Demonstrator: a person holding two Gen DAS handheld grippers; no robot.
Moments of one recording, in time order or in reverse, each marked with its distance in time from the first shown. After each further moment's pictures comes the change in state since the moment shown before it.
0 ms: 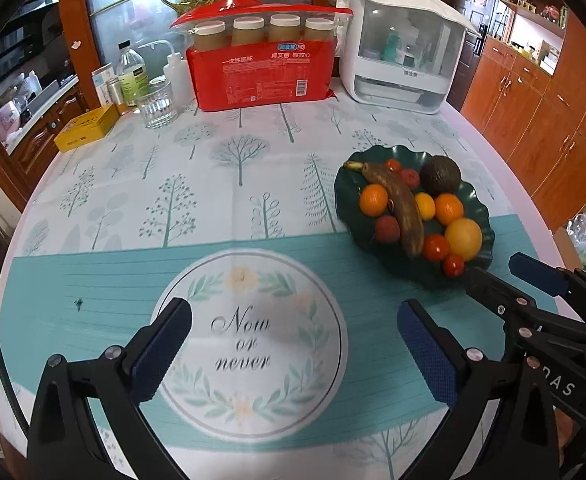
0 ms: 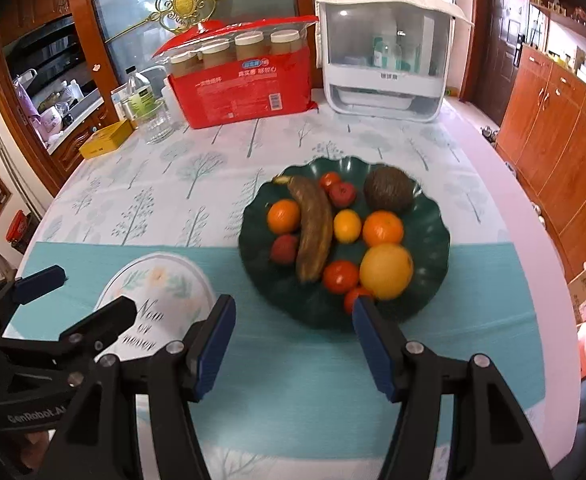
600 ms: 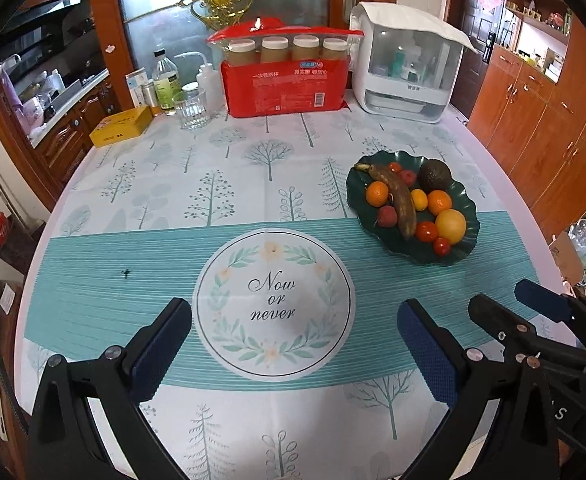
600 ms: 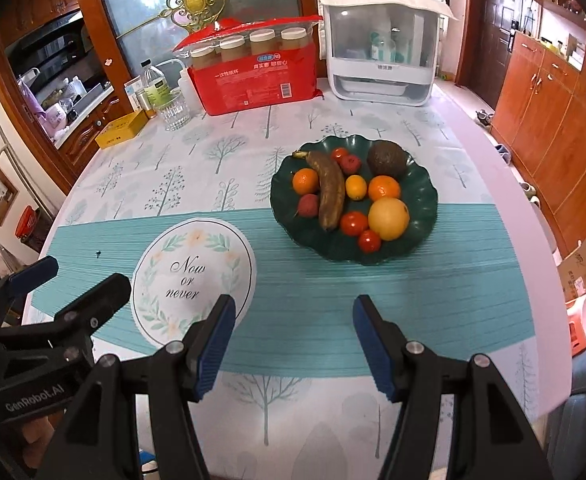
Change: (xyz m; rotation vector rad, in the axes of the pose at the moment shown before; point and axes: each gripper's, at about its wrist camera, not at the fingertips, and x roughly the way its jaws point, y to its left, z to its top) left arm -0.082 0.013 -0.027 -0.032 -0.025 0.048; right arm -0.069 0.028 -0.032 0.036 0.042 -0.006
